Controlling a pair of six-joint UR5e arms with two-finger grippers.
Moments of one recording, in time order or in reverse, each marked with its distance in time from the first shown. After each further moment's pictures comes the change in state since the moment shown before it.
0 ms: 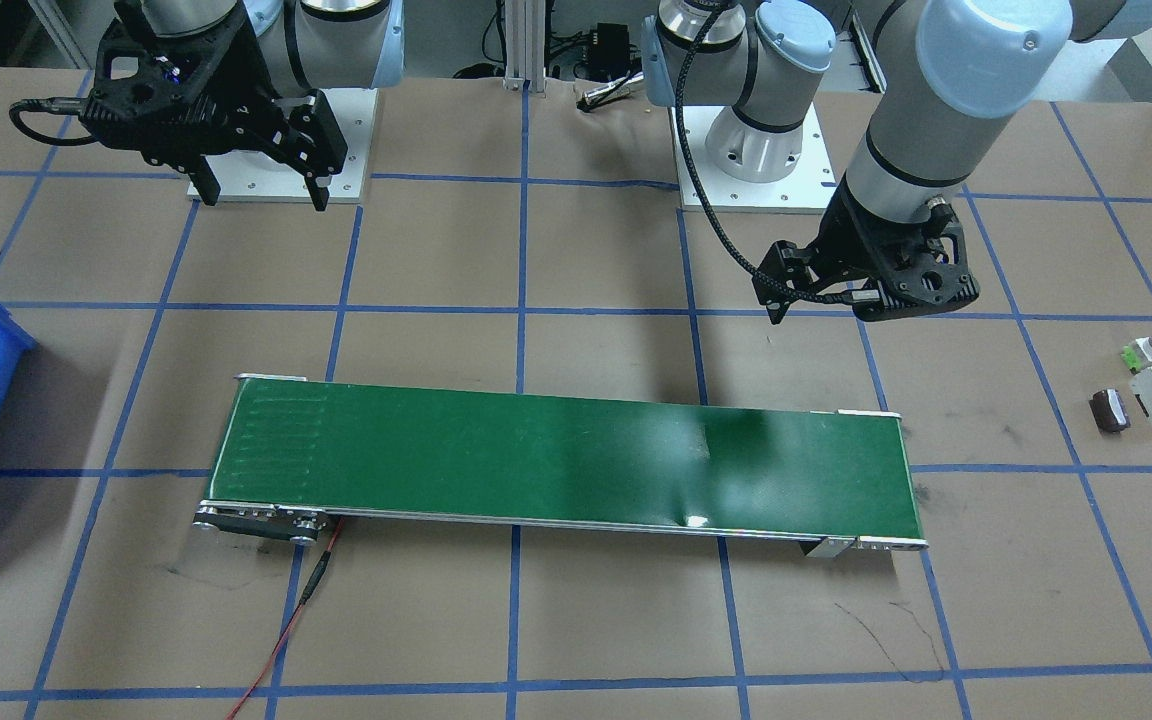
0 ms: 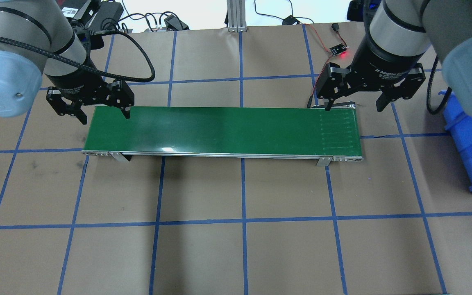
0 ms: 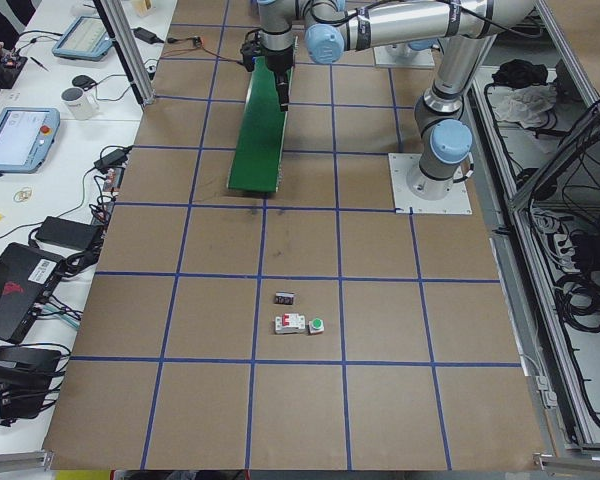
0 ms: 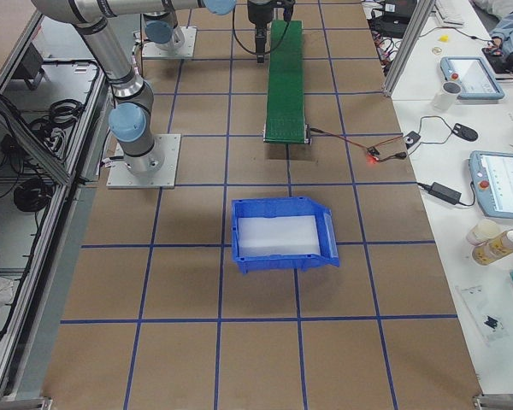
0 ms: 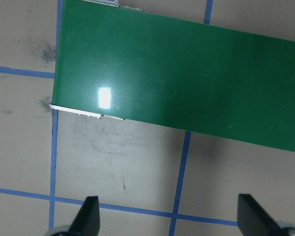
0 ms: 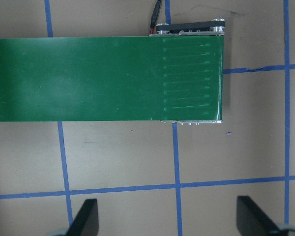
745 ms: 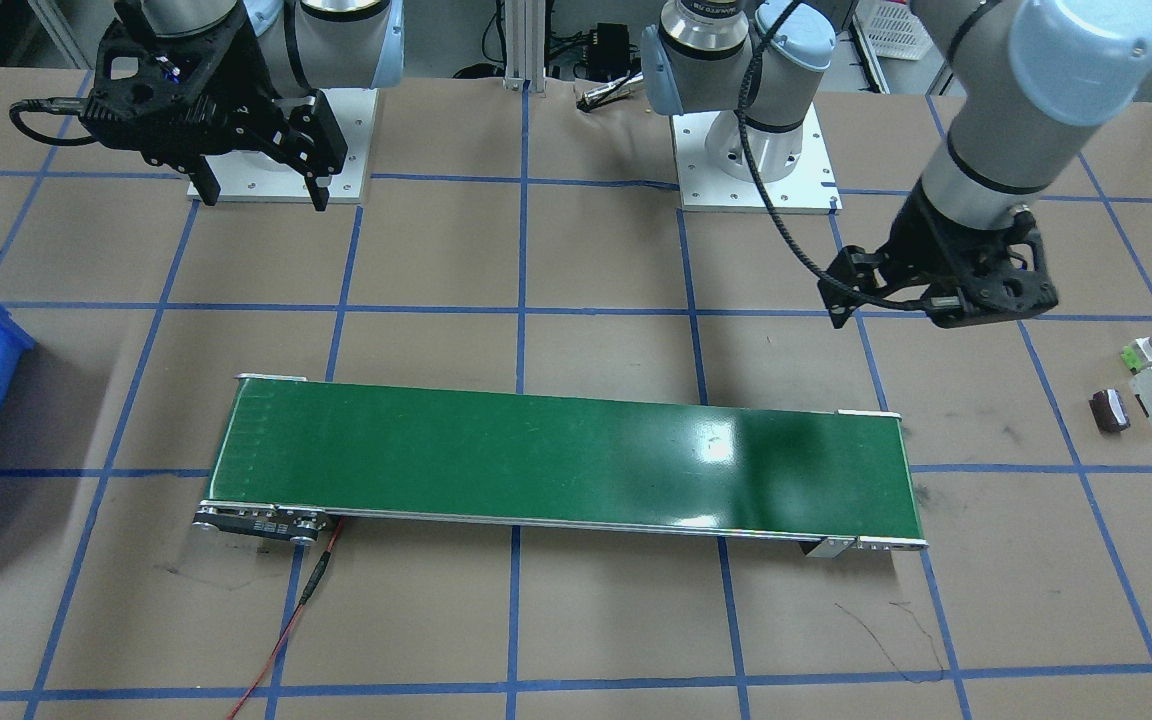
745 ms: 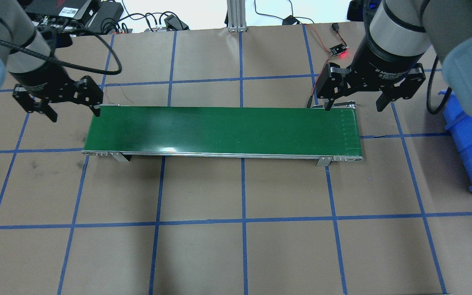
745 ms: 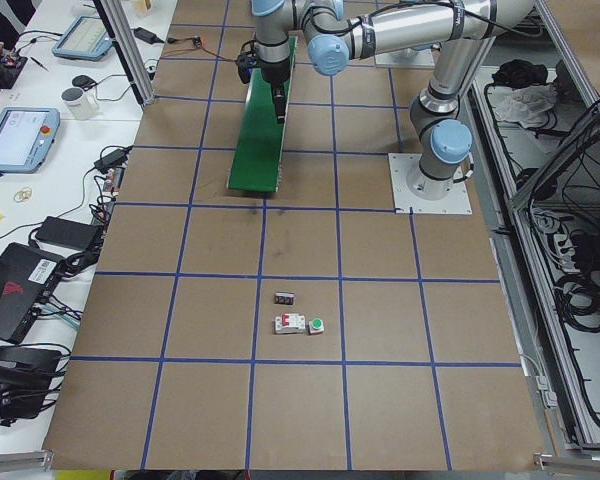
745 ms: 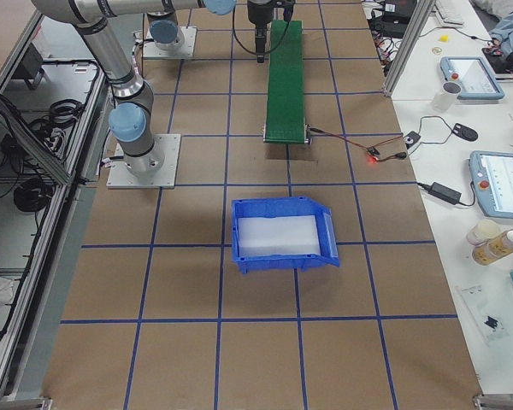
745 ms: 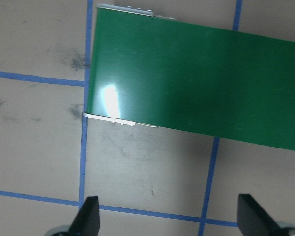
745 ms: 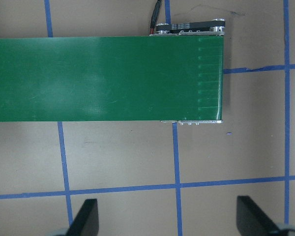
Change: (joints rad) left arm 0.123 0.002 0.006 -0.006 0.015 0.129; right arm 0.000 0.000 0.000 0.000 0.000 0.000
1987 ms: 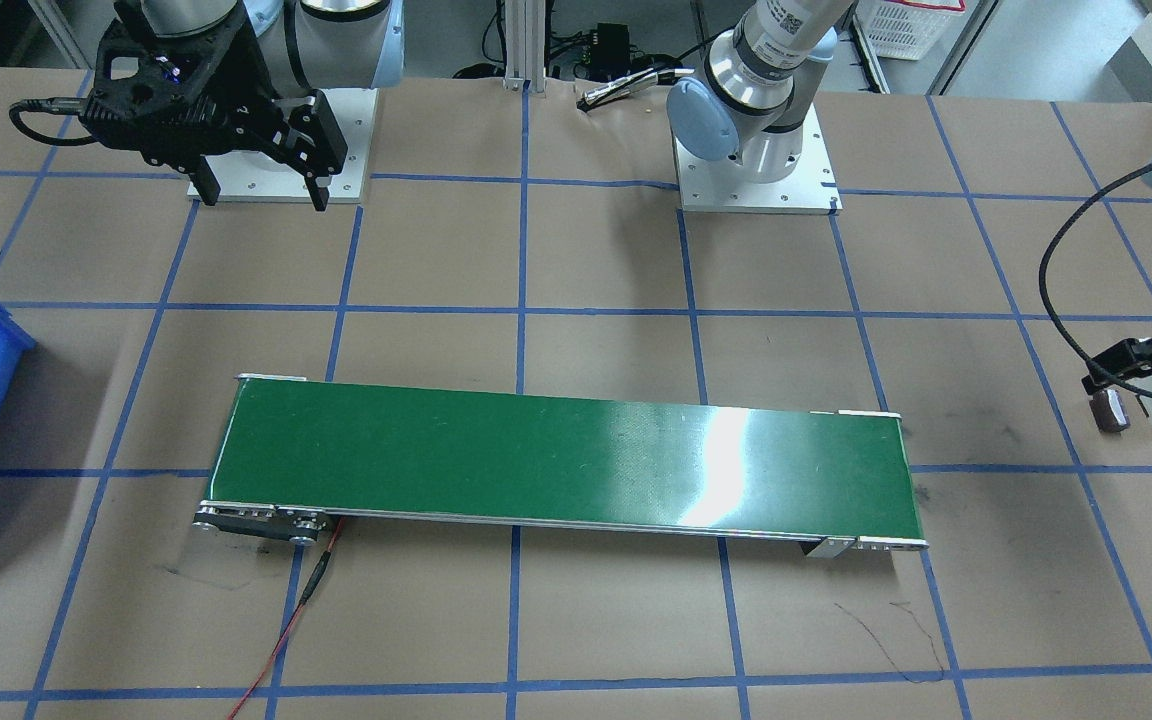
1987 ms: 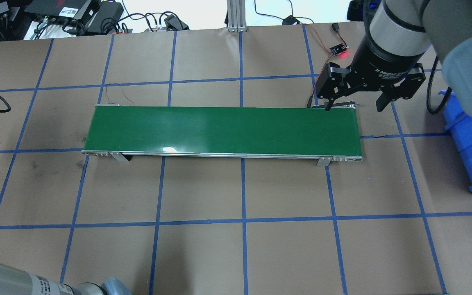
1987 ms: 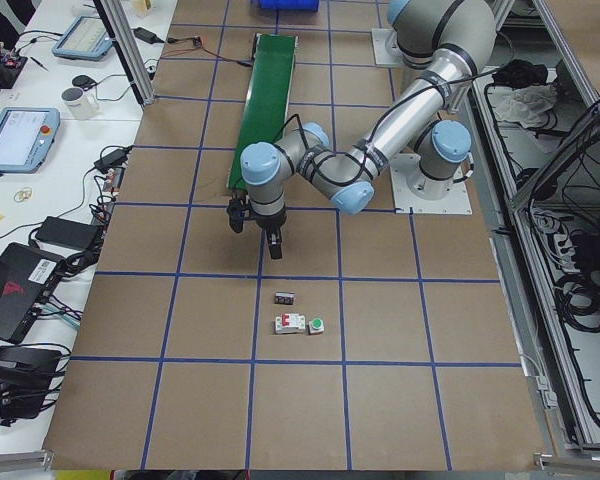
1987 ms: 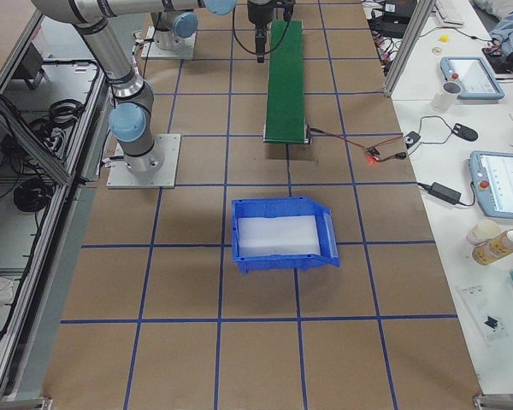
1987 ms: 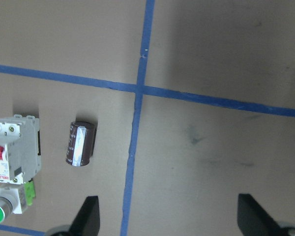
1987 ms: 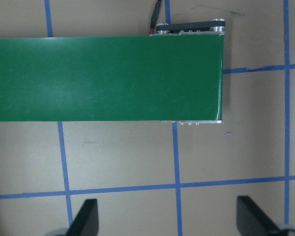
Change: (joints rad) left arm 0.563 -0.302 -0.010 0.355 0.041 0.595; right arm 0.000 0.000 0.000 0.000 0.000 0.000
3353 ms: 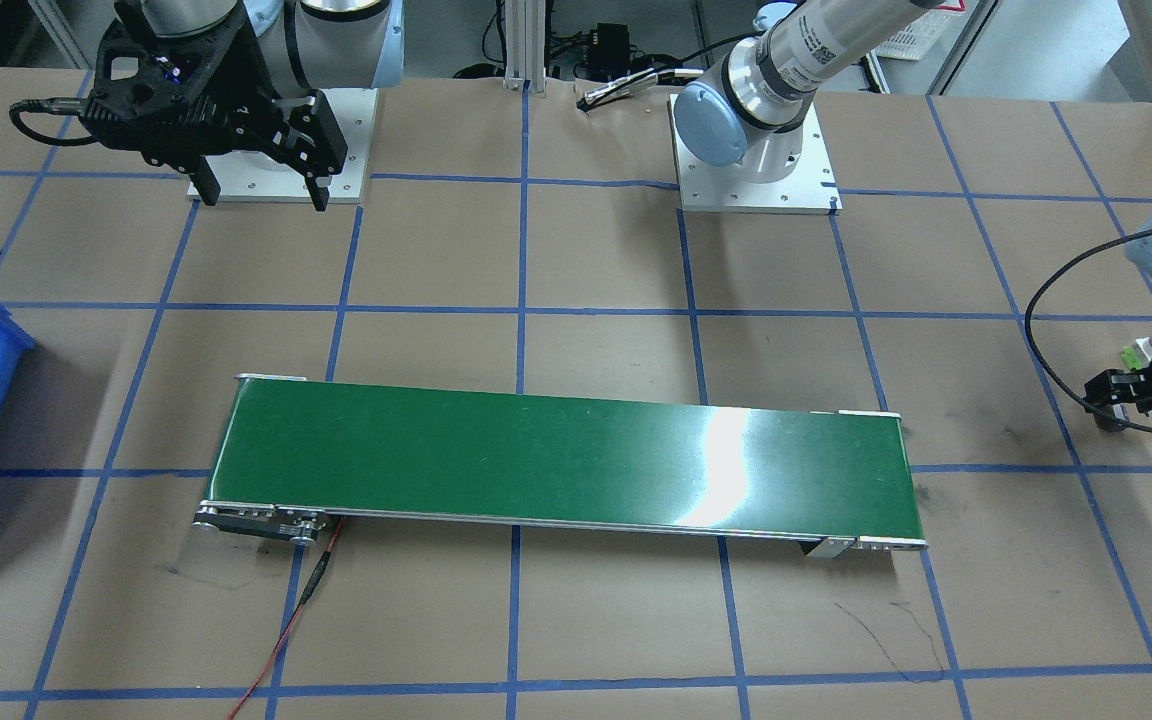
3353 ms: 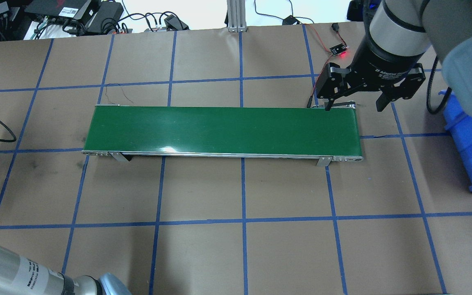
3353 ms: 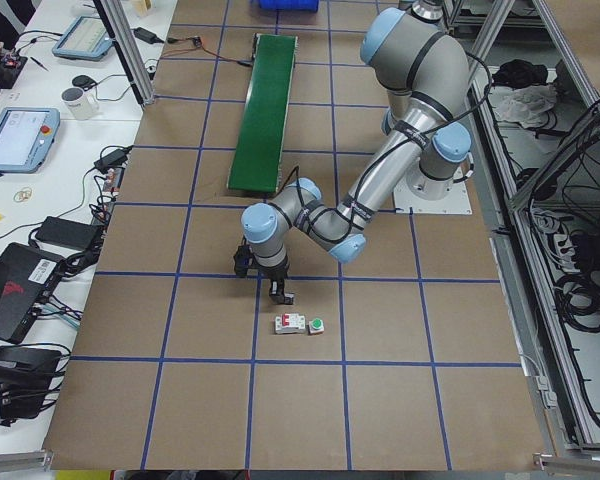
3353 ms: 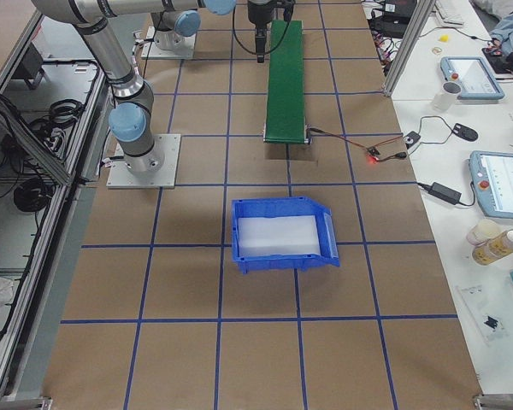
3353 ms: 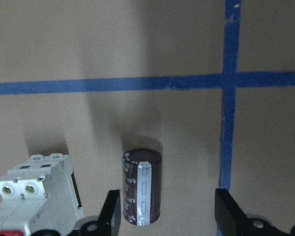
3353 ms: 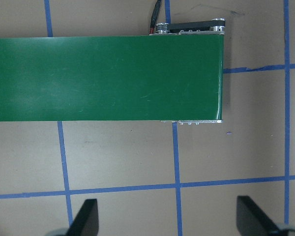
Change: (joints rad) left arm 0.072 -0.183 -0.001 0.166 0.076 0.215; right arm 0.000 0.000 0.000 0.000 0.000 0.000
